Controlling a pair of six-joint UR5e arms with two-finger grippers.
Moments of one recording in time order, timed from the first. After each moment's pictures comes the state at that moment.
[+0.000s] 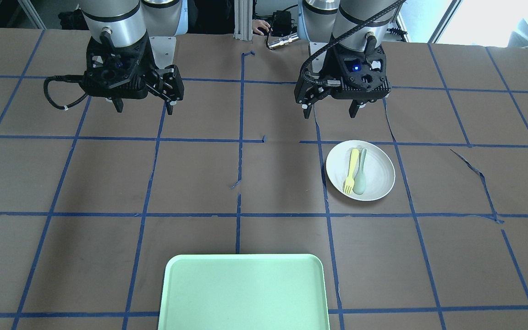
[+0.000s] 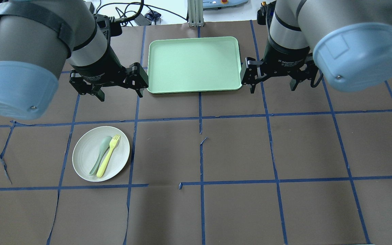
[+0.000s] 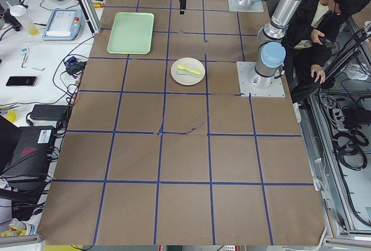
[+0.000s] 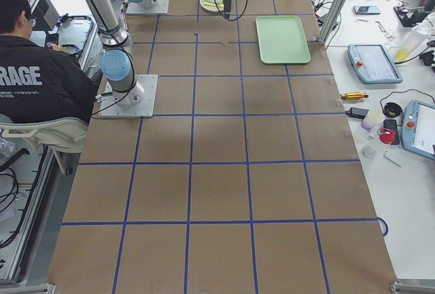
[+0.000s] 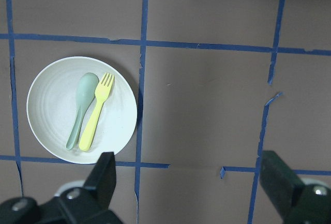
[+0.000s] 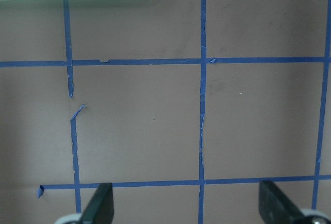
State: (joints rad) left arm -1.71 -1.53 -1.67 -1.45 1.57 -0.20; right arm 1.73 -1.58 1.60 -1.61 -1.61 0.16
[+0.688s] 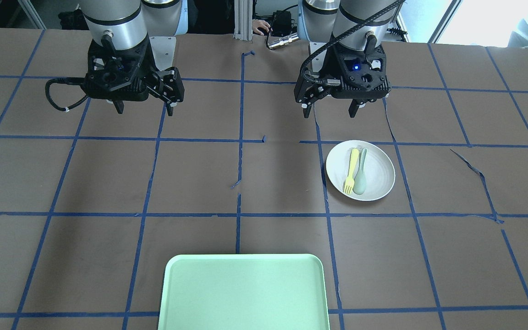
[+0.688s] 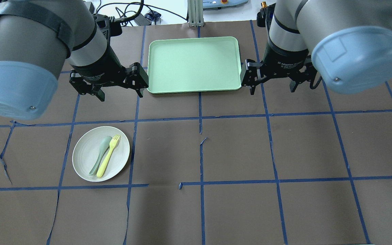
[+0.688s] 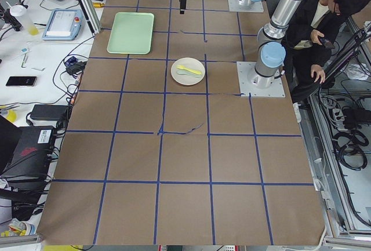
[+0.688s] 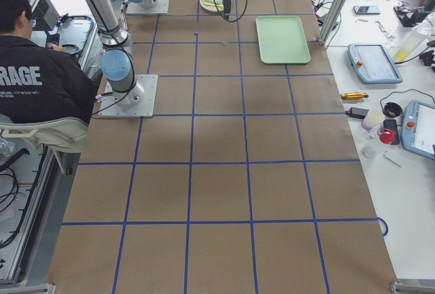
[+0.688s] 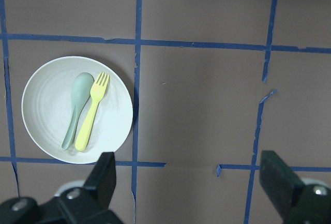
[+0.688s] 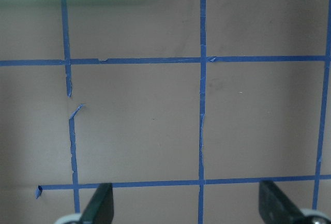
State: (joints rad) left arm -1.71 -1.52 -1.67 -1.45 1.56 -0.20; right arm 1.73 -1.58 1.61 -1.61 -1.62 0.16
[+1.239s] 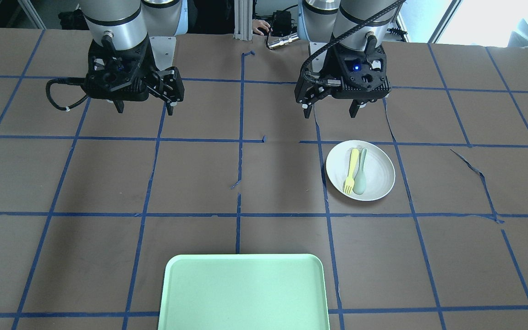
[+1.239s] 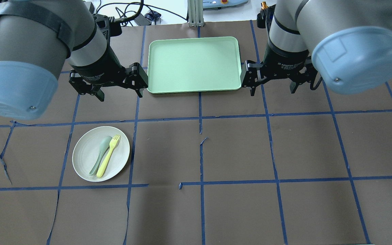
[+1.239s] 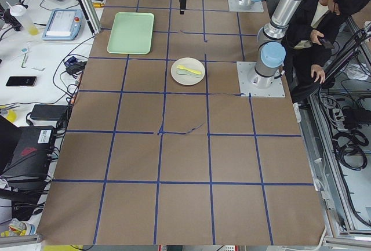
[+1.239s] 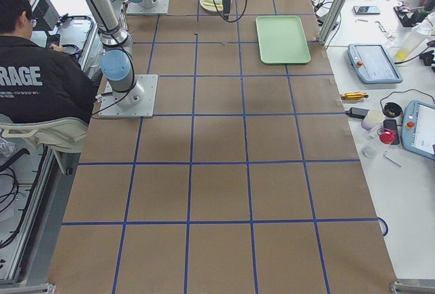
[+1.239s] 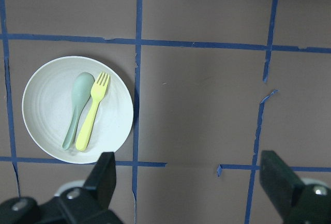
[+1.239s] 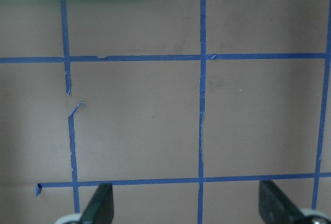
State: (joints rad) left arm -1.71 -1.52 -1.67 -1.45 1.57 -0.20; right arm 1.73 -1.58 1.61 -1.61 -1.62 0.16
